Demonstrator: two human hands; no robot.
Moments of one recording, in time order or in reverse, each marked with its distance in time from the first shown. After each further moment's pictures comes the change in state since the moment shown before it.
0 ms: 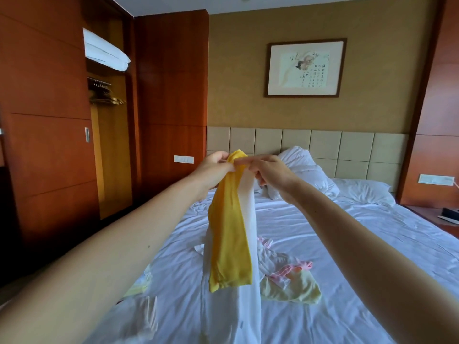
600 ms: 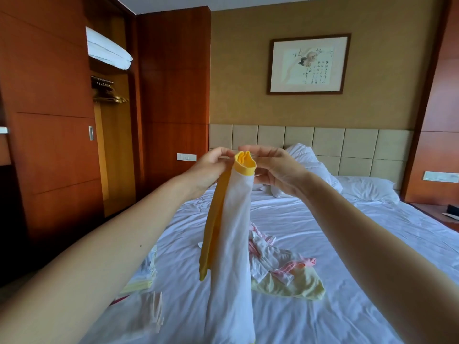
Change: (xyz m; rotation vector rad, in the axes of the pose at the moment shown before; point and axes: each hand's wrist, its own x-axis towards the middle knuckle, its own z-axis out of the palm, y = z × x) left_hand -0.013 -0.004 -0.014 -0.115 -0.088 0.102; right_hand 0.003 0.001 -0.005 0.458 -0.182 0.020
